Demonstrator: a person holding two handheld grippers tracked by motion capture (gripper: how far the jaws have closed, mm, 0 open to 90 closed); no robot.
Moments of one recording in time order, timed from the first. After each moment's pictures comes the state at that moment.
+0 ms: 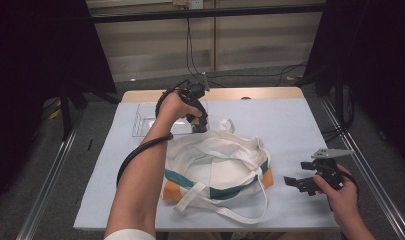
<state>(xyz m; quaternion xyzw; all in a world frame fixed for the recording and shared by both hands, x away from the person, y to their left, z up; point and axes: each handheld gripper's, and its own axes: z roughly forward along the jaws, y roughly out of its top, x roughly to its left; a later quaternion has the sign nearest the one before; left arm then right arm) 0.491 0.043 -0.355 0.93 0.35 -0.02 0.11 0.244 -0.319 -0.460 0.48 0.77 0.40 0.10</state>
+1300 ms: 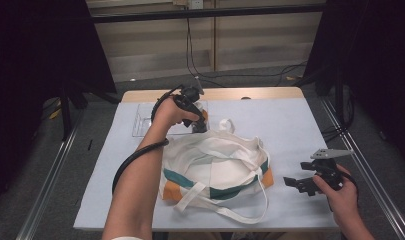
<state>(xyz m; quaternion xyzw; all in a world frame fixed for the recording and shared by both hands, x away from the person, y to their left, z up) 0.484 0.061 -0.365 0.92 0.37 -0.04 0.13 0.243 -0.318 -0.460 0.48 0.78 0.39 0.10</state>
